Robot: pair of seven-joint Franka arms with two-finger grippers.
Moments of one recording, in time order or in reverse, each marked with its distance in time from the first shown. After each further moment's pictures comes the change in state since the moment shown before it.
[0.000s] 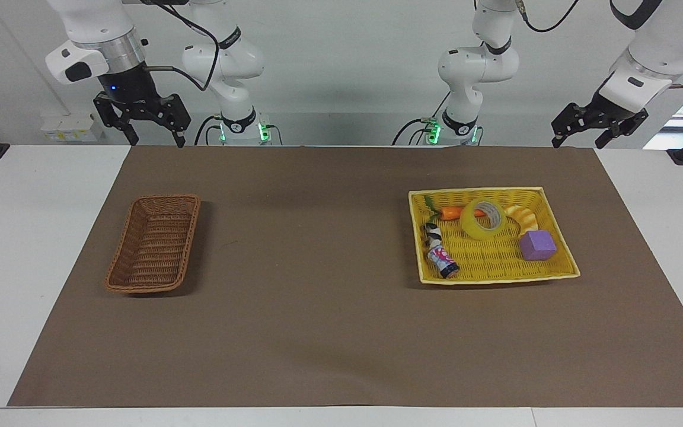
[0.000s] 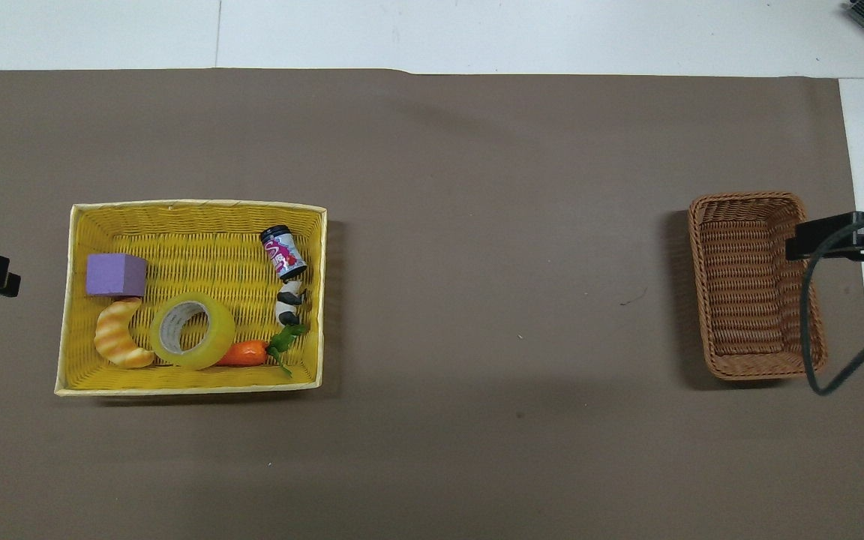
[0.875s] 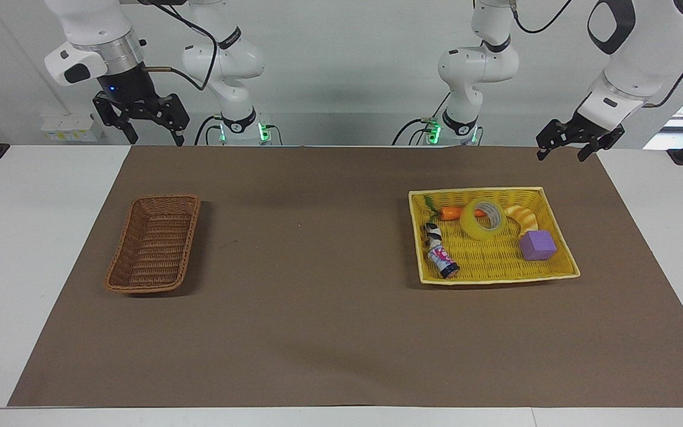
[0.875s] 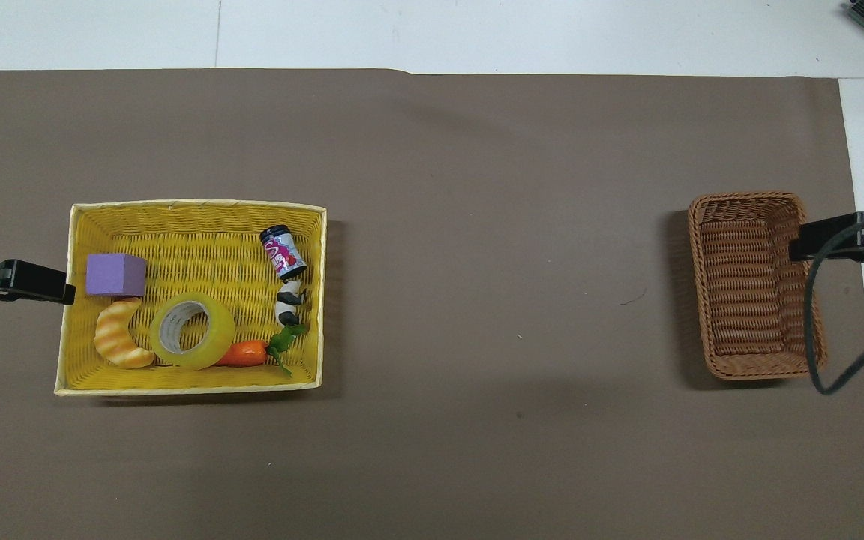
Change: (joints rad) left arm 0.005 -0.071 0.004 -0.271 -0.071 0.235 -0.001; right arm 0.000 0.000 -0.006 0.000 0.000 -0.001 0.000
